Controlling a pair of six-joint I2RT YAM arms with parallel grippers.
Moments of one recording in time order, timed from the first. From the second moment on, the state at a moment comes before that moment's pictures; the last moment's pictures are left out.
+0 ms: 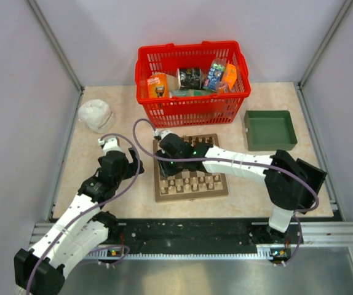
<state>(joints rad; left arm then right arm) -0.42 0.72 0.52 -0.44 -0.30 -0.58 1.06 1.80 1.35 -0.42 0.02 0.51</state>
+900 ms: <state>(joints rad) -0.42 0.83 0.68 -0.48 -0.32 -0.64 0.73 1.39 1.07 -0.41 0.08 0.53</state>
